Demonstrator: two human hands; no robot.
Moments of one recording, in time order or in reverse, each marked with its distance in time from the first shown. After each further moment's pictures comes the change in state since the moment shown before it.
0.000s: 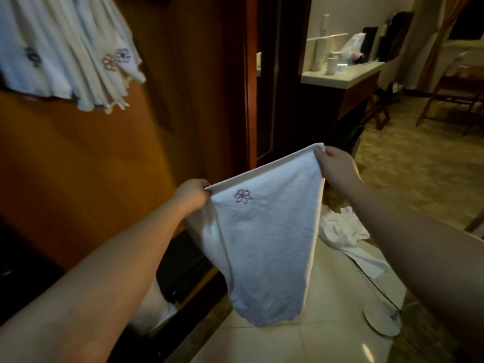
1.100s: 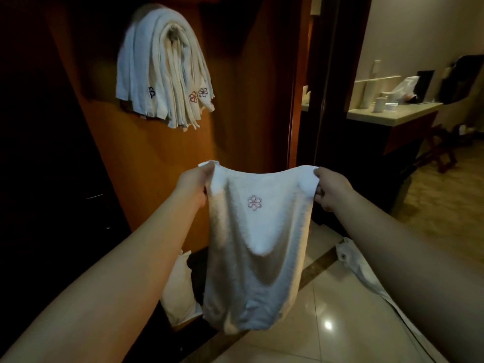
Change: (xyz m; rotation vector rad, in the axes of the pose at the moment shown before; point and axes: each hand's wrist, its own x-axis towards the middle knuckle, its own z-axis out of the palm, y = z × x) left_hand -0.161 0.030 -0.107 -1.299 0.367 -0.372; right_hand -0.067 -0.079 0.025 0.740 -0.158 0.510
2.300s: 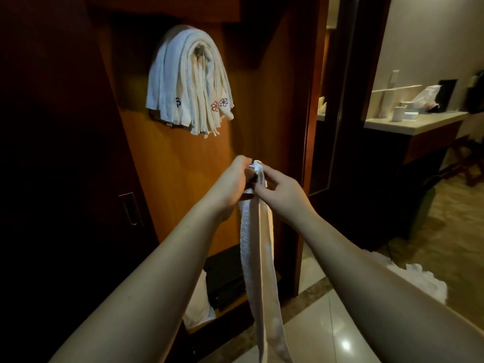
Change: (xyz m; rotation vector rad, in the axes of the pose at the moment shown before) left_hand -0.121 0.012 0.007 0.372 -0.358 0.258; right_hand -0.121 0.036 0.064 -0.576 -0.505 -0.891
